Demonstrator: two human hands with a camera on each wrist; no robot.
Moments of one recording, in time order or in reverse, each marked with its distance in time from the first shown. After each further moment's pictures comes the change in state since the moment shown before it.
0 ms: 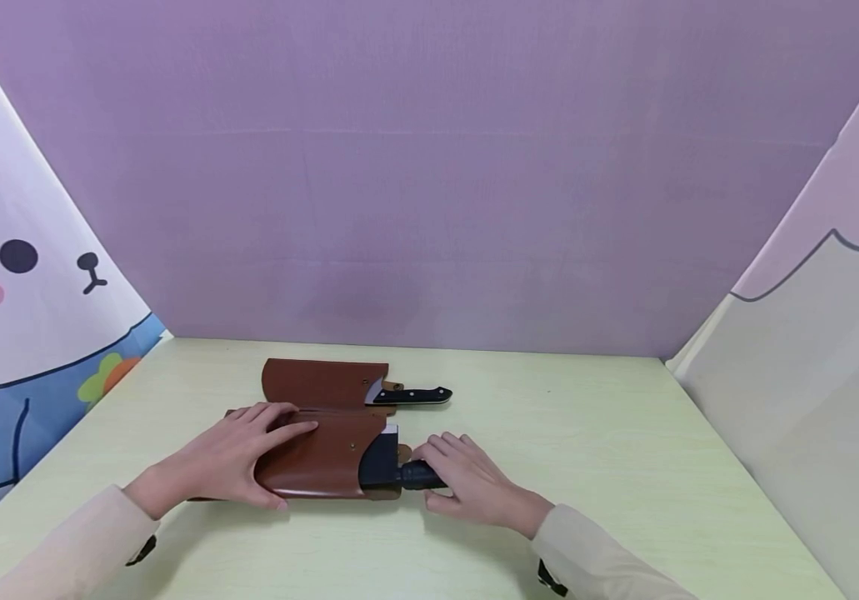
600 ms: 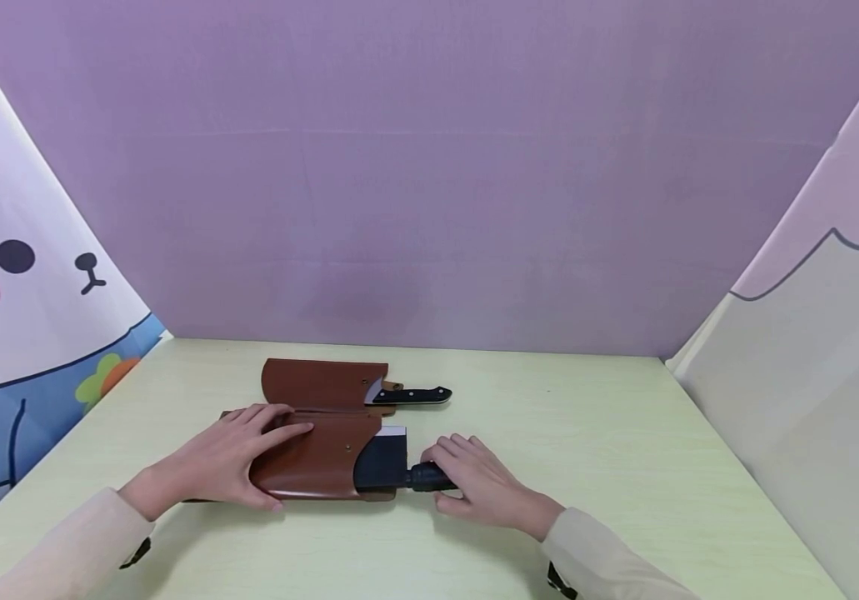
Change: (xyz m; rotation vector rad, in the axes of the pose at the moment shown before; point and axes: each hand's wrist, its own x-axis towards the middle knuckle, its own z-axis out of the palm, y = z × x) left_hand -0.003 -0.005 0.004 0.012 -0.008 -0.007; right_hand -0.010 0.006 -0.004 -0.007 0.021 -0.027
